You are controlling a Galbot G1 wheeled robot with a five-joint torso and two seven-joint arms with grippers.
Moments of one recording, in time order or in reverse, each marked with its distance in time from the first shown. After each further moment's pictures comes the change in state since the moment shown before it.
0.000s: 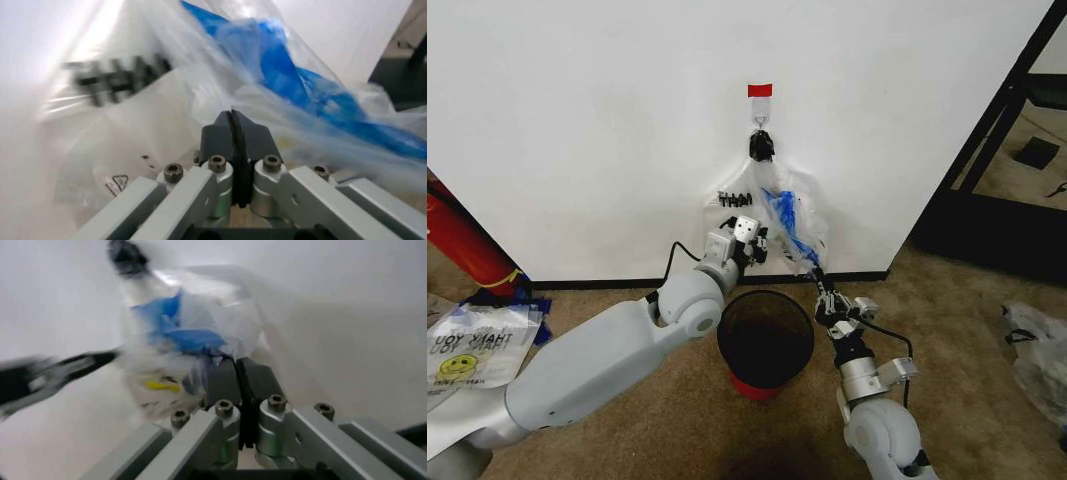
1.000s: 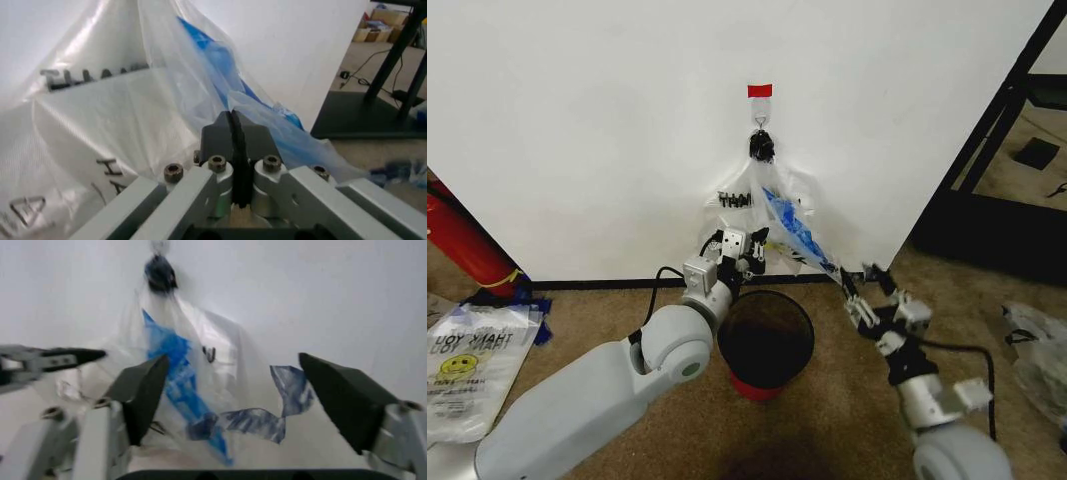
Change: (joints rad) left arm 0.121 -0.022 -0.008 -0.095 0.087 -0.103 0.007; right arm -0.097 -0.315 0.137 0.236 -0.193 -0.111 0.043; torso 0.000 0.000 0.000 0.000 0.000
